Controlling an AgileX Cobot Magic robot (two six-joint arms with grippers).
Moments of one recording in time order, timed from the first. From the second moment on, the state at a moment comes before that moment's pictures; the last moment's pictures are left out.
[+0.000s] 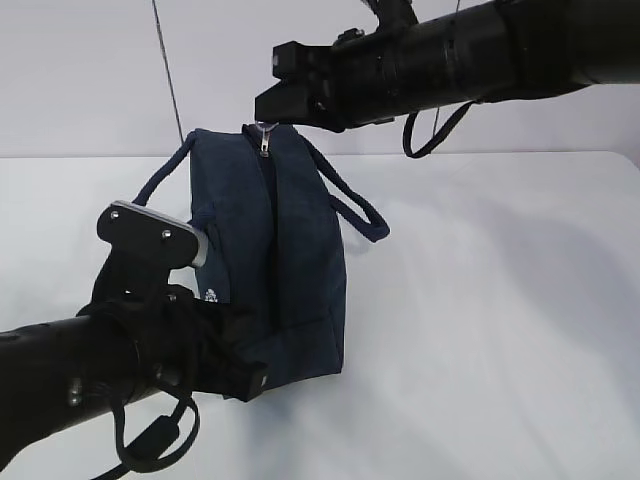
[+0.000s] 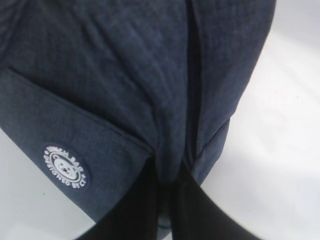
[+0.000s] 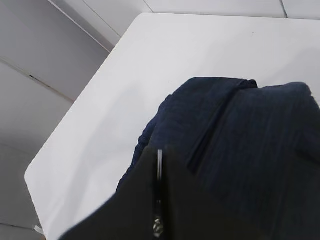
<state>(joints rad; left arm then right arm) -0.90 1.60 -0.51 -0.52 -0.45 0.19 0.39 1.85 -1.40 1.41 0.63 -1.00</state>
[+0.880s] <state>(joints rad) -0.90 1.60 -0.50 -0.52 -0.44 0.19 0.32 2.13 -1.74 1.36 0.72 -1.00</state>
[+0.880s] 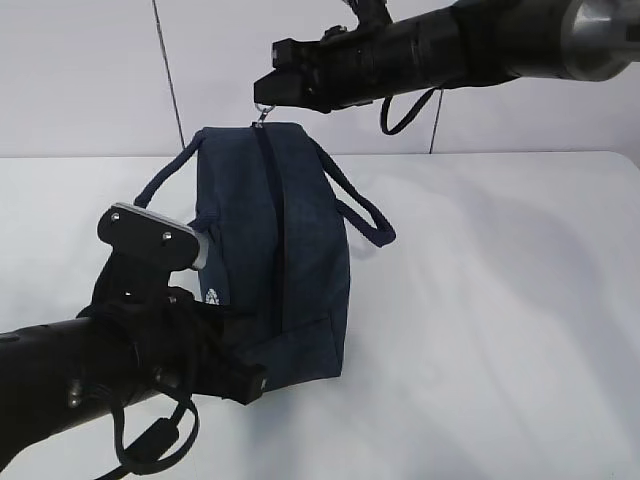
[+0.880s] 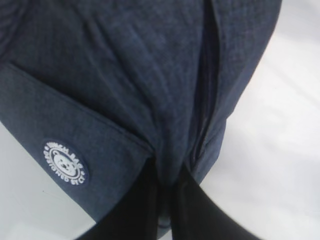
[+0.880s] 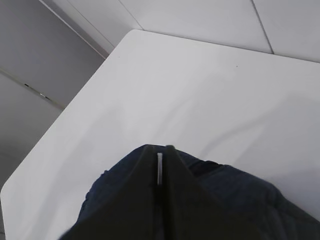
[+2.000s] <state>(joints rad) -0.90 1.63 -0.50 -0.51 -0.47 0.19 0.23 2.40 -2.09 1.28 0.83 -0.99</state>
